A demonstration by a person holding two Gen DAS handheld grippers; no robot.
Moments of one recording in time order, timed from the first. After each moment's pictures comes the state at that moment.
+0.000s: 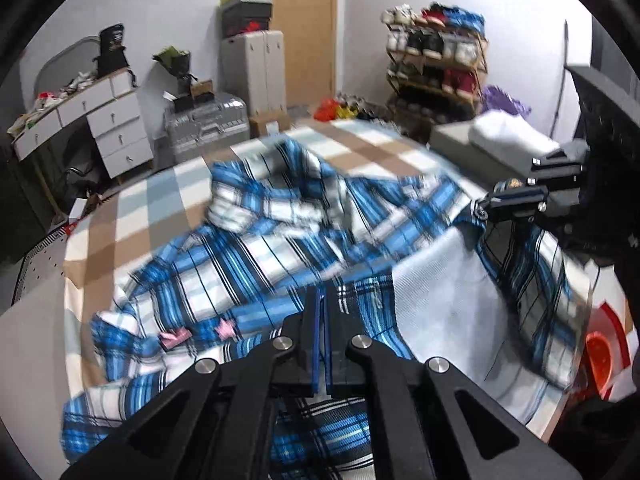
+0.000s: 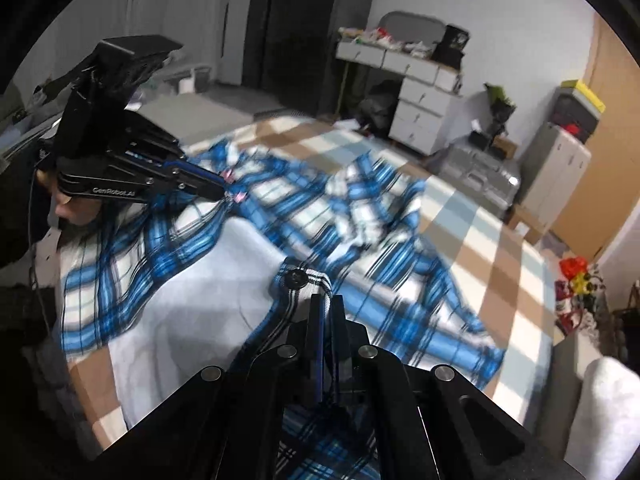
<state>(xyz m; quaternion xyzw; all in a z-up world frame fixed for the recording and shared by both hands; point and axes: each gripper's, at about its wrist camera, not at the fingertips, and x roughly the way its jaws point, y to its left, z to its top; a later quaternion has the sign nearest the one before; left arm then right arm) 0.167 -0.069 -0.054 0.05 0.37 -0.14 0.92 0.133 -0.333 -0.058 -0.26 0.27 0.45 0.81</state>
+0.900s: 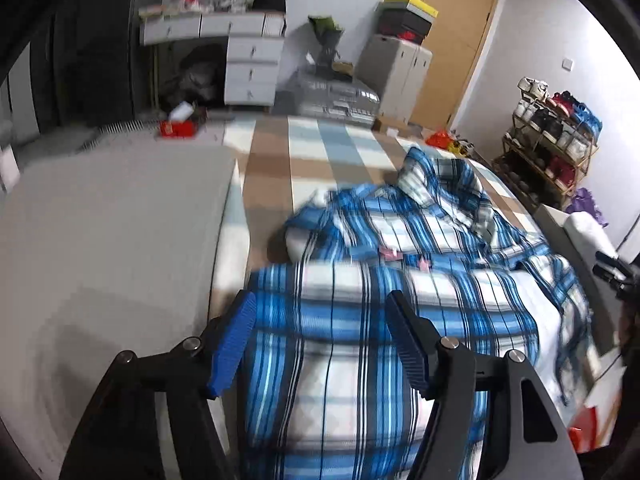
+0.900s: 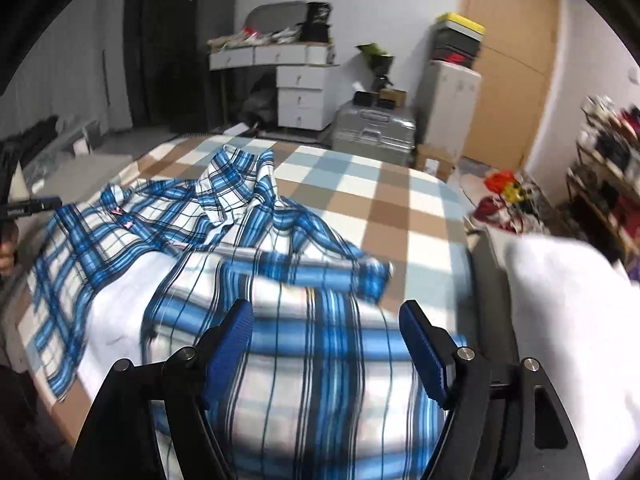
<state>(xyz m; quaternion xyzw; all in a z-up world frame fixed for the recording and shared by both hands) 0.084 0.093 -0.075 -0.14 0.40 0.03 0.91 0.156 -0.438 -0.065 -0.13 0.34 0.28 0.89</state>
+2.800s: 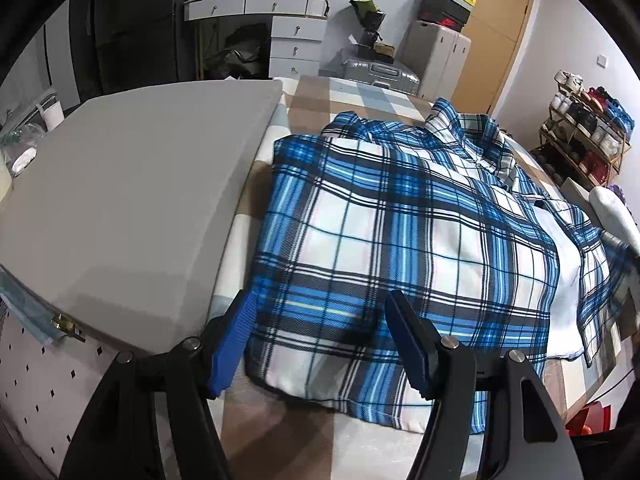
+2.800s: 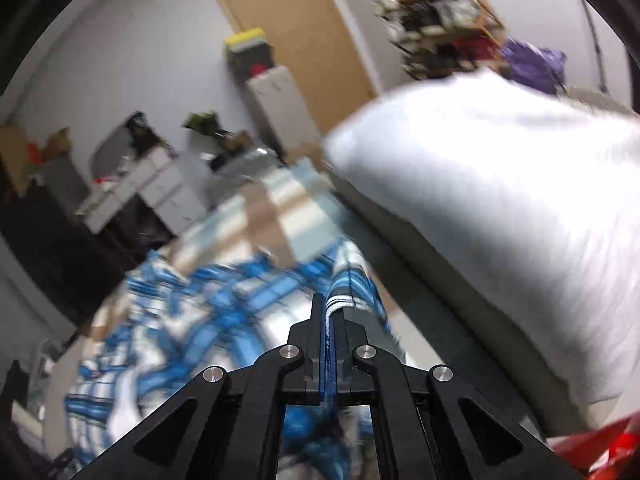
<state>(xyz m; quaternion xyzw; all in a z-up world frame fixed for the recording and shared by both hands) 0.019 0.055 -0.104 -0.14 0.41 0.11 0.89 0.128 -0.532 -0.066 0.18 0.31 0.09 0.93</state>
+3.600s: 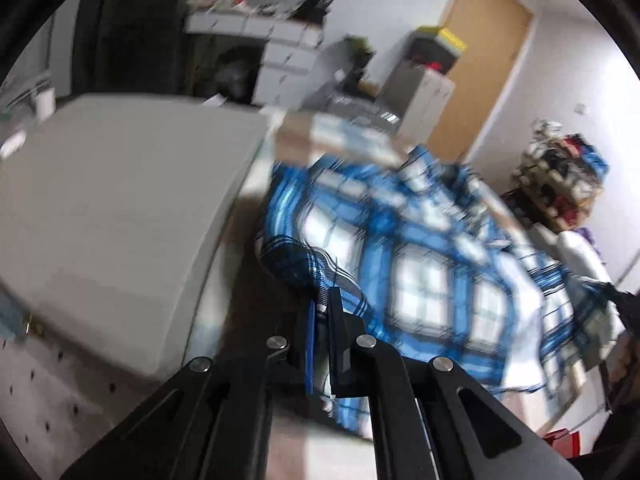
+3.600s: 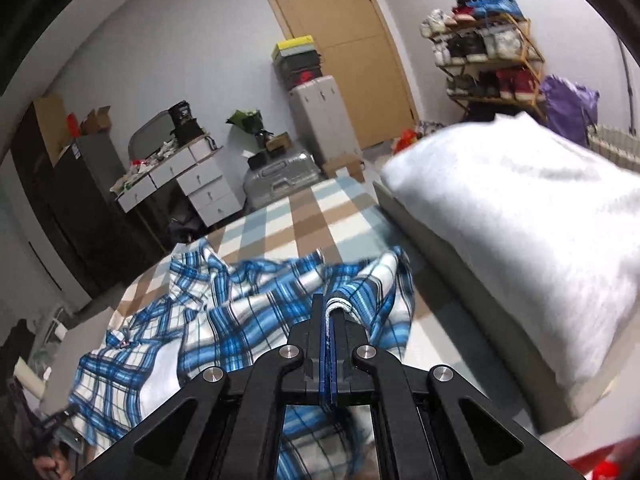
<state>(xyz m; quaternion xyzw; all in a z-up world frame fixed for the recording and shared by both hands) 0.014 0.059 -0.079 -0.19 0.33 0.06 0.92 0.106 -0.509 -0.047 0.14 0.29 0.14 0.94</state>
